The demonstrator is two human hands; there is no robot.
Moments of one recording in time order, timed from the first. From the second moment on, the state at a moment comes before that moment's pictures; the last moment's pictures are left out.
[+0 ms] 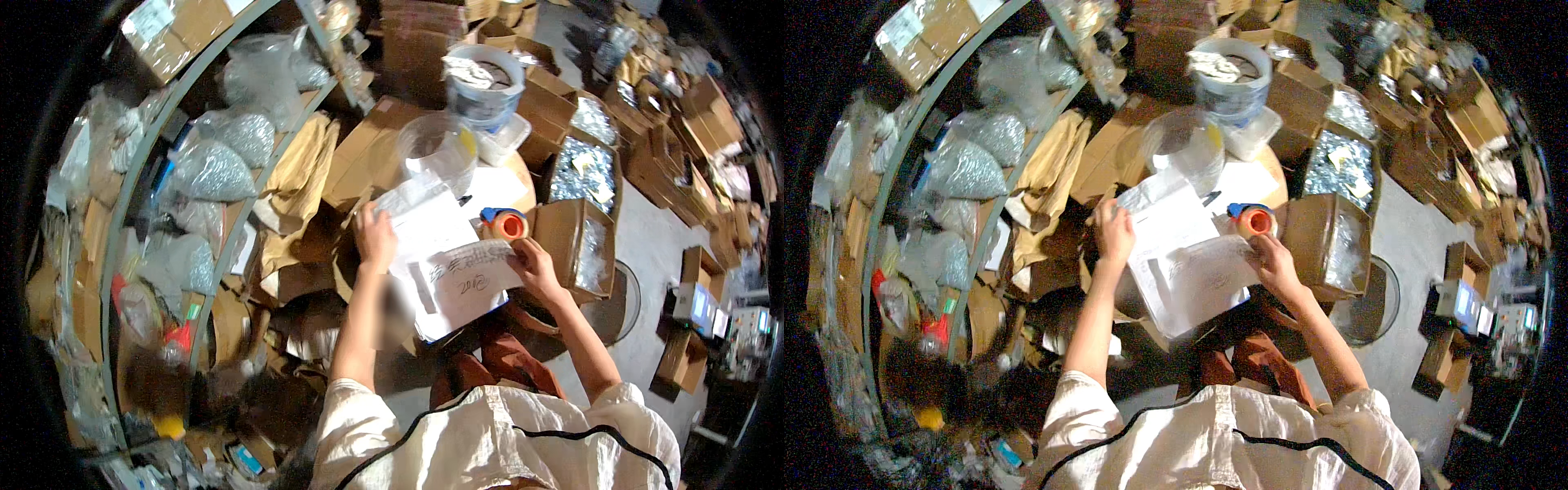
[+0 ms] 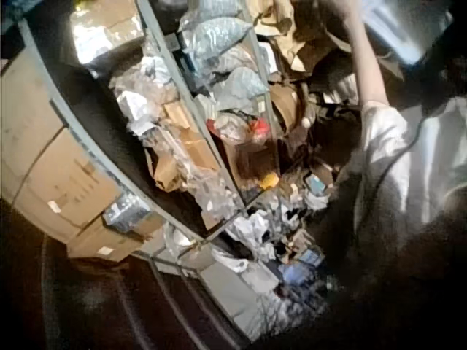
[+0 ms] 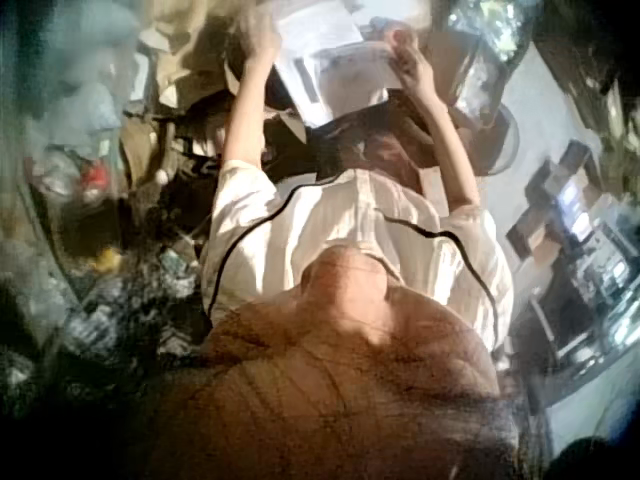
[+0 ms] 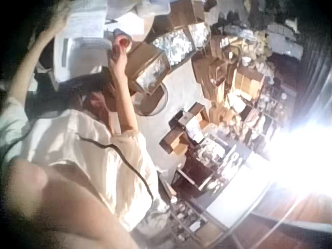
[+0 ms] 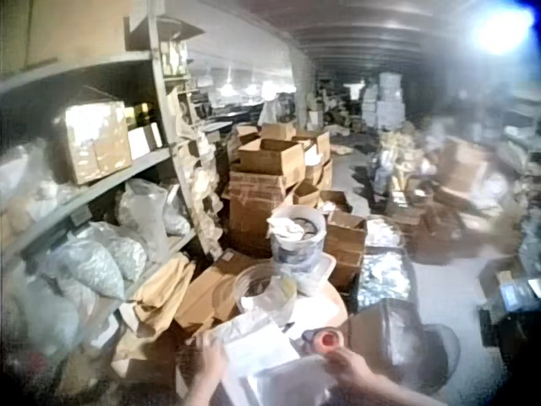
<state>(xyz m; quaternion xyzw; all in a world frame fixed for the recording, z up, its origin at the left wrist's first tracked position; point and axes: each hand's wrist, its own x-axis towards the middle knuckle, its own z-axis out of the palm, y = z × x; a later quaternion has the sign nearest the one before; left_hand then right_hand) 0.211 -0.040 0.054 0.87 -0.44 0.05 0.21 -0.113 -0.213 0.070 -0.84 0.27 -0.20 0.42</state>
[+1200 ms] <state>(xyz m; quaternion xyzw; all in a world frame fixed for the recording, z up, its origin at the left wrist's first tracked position) -0.543 -0.186 0.086 0.54 -0.56 -0.60 0.16 -0.980 -0.017 -0.003 -0.15 0.72 -0.65 0.21</state>
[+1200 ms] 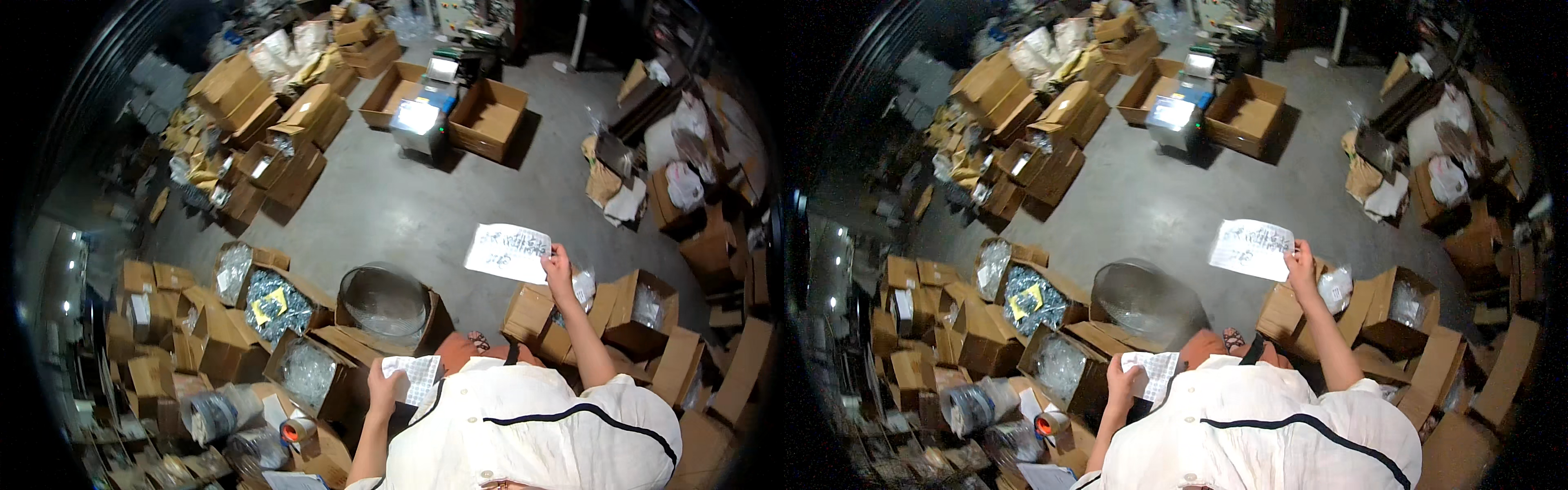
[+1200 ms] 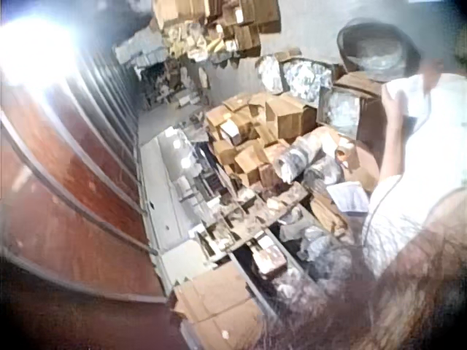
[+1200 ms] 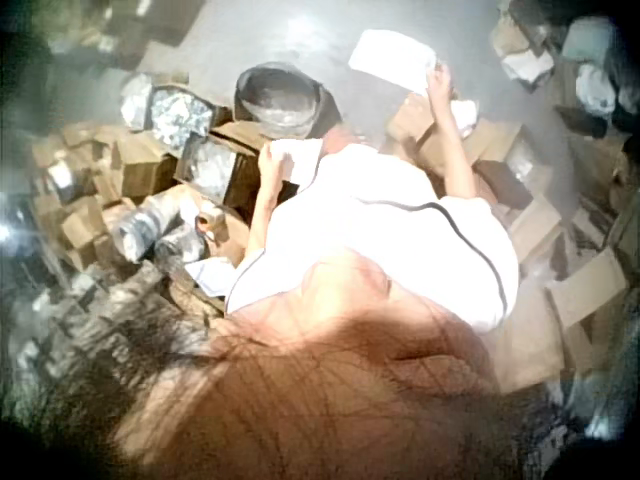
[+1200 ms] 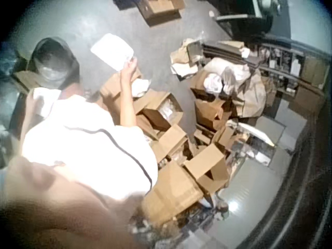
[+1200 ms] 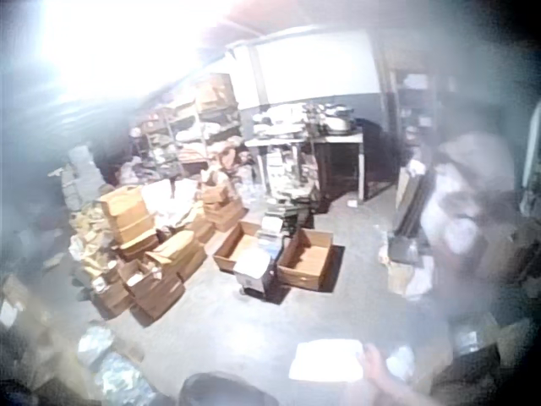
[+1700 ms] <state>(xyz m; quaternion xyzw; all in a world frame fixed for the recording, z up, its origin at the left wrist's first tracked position) -0.709 -0.406 -0.062 0.47 -0.59 -0.65 0.12 -1.124 -0.300 0.000 -0.07 0.63 -0.72 0.29</state>
